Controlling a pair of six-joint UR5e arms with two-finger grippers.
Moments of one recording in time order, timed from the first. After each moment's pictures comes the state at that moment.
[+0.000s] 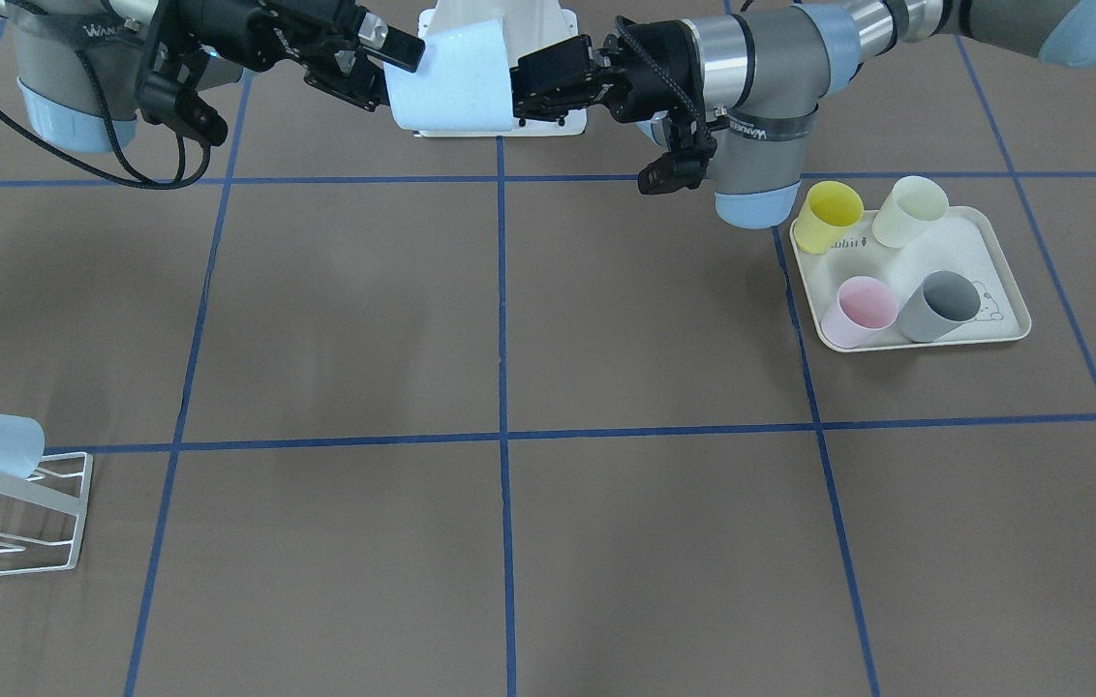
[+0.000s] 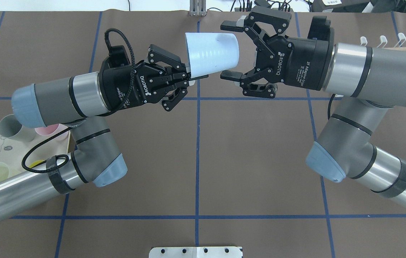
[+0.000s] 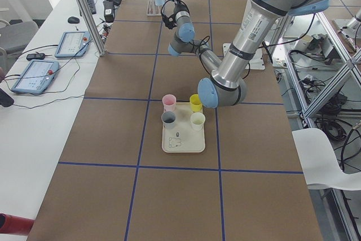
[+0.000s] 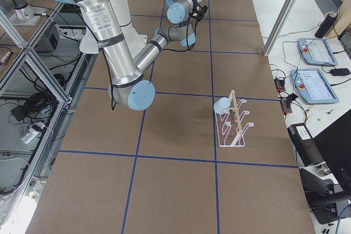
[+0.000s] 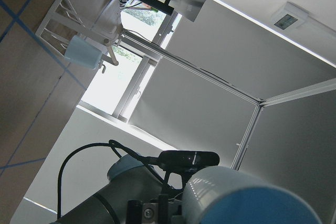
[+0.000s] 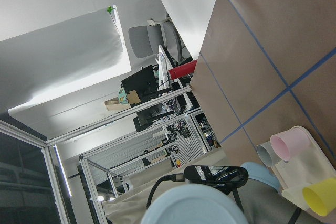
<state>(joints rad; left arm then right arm) -0.61 -2.22 -1.52 -3.39 -1.76 -2.46 0.73 -1.12 1.86 -0.20 1.85 2.39</state>
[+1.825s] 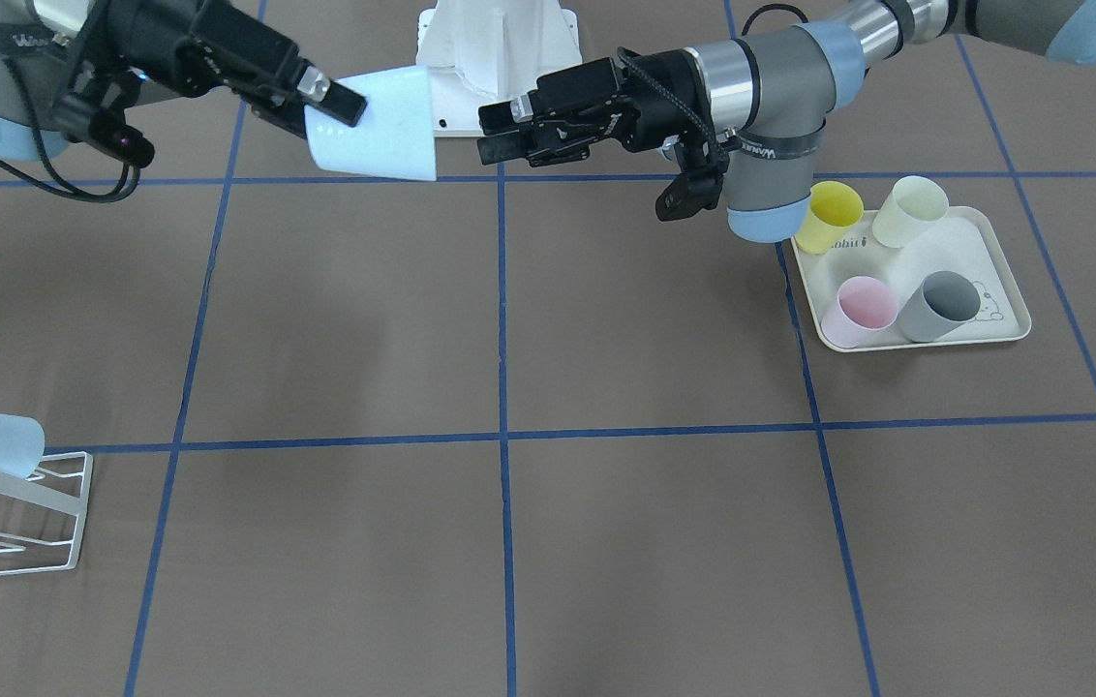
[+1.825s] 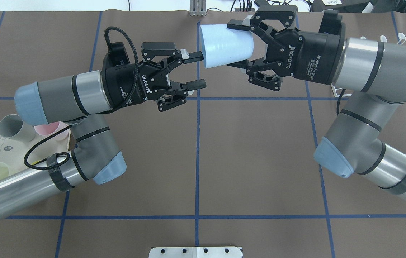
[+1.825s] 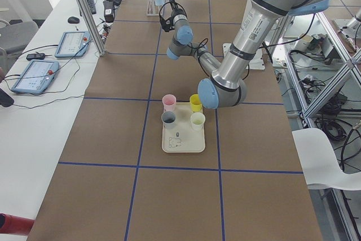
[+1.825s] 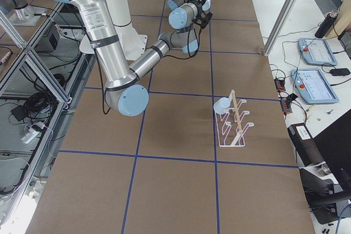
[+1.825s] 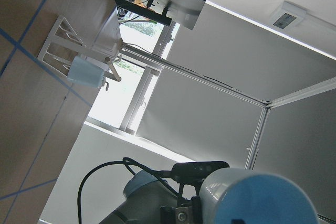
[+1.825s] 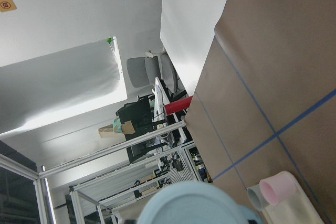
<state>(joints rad) -0.63 -2.20 -1.48 -3.37 -1.75 -2.29 0.83 -1.22 1.85 -0.21 1.87 2.35</state>
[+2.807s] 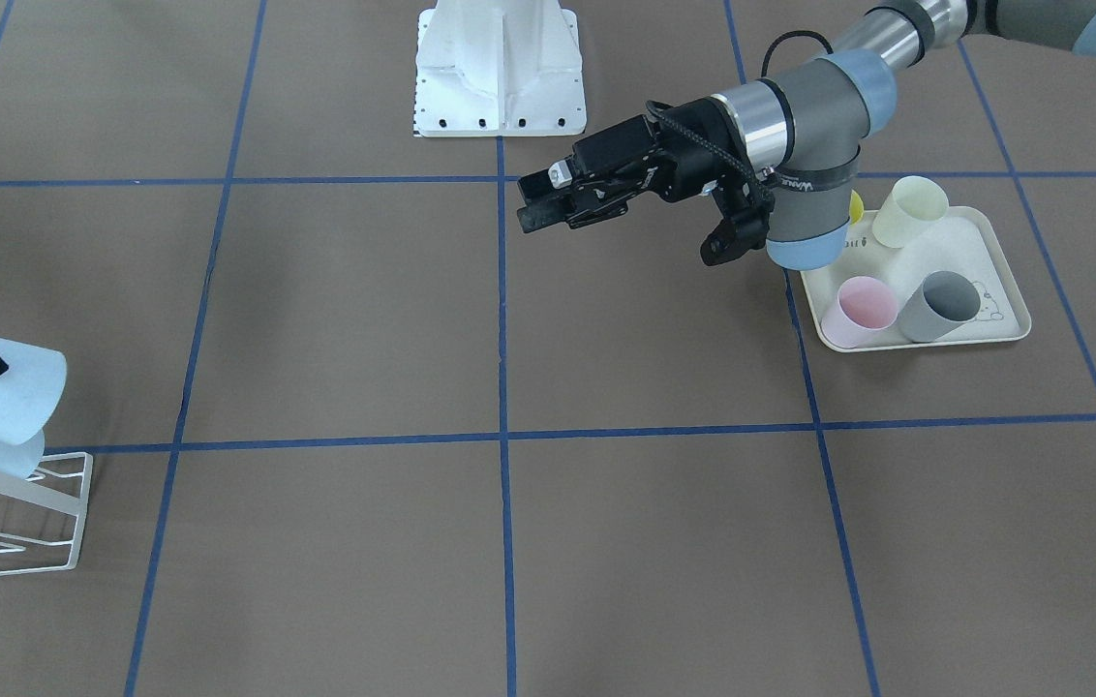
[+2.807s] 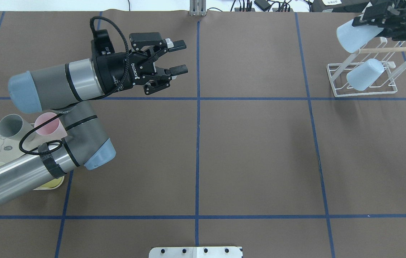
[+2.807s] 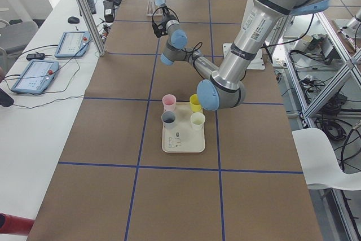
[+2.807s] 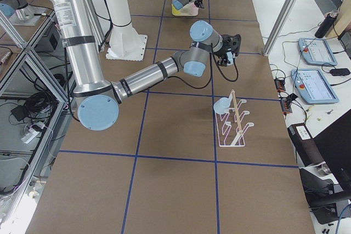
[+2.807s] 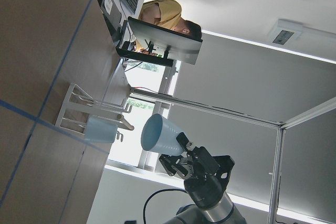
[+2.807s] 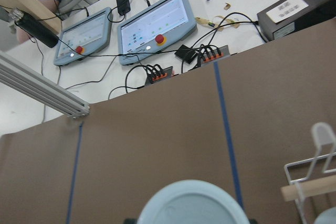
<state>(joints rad) -0.68 -2.19 -1.42 -3.36 -1.75 -2.25 1.22 -1.40 1.80 -0.84 2.12 1.13</state>
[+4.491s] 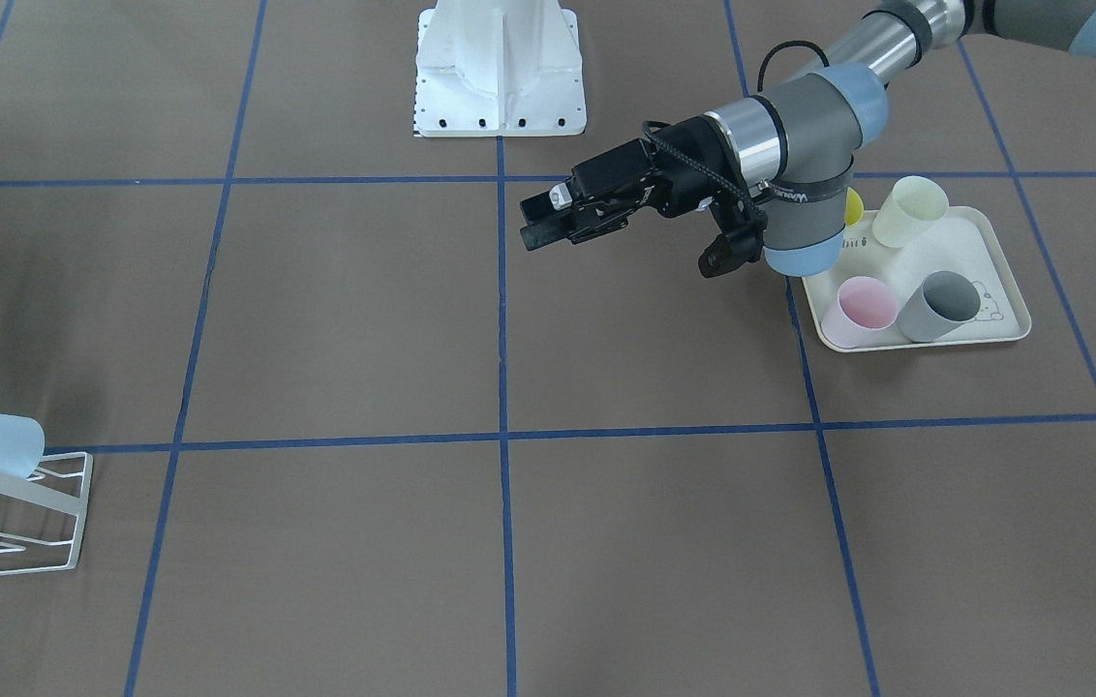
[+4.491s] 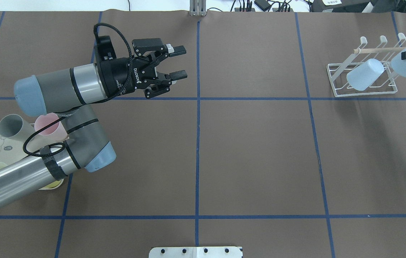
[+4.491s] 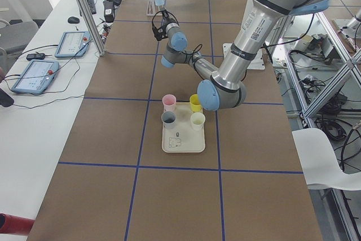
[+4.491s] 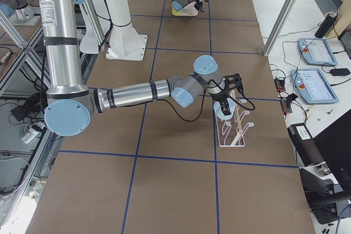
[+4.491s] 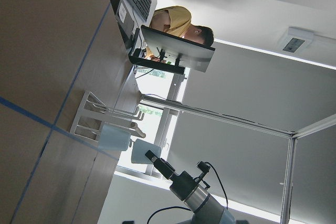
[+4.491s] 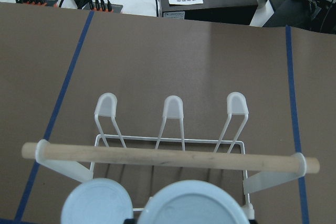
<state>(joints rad) -0.67 -2.19 -1.40 -3.36 -1.74 -2.25 1.29 -1.50 1.69 -0.98 2.08 0.58</state>
